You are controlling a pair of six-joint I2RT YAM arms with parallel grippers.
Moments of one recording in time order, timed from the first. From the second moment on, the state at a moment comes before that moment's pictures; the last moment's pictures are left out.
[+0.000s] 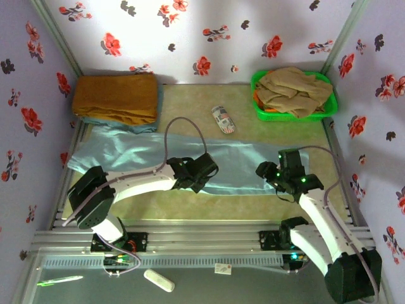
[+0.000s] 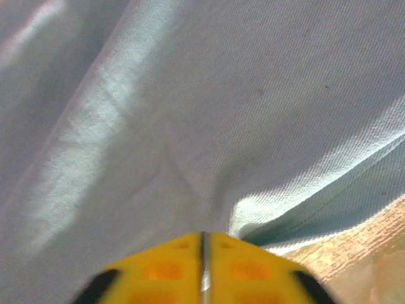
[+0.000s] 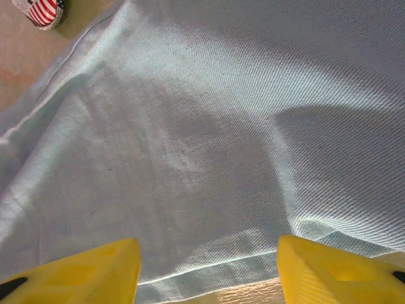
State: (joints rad) left arm -1.09 1.61 1.08 -0.64 -0.35 -0.20; right arm 0.23 0.84 0.55 -0.67 -0.15 0.80
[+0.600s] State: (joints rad) left arm -1.10 1.75 1.06 -0.59 -0.34 -0.18; right arm 0.08 0.86 0.65 -0.77 -0.07 0.71
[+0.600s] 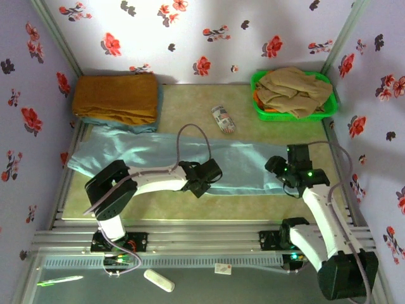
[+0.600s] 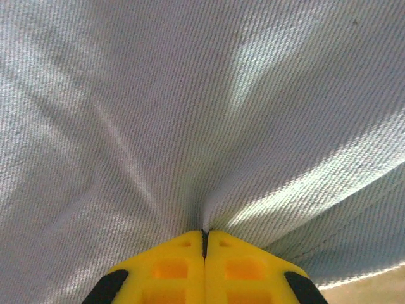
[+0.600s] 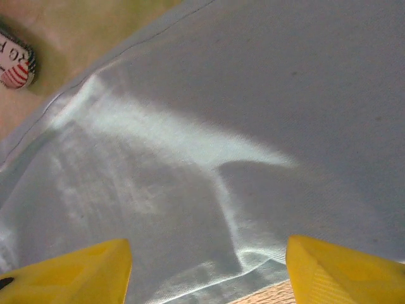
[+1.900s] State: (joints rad) left arm -1.15 1.62 0.86 -0.50 -0.31 -0.30; right arm -0.24 1.22 0.56 -0.63 -0.05 0.88
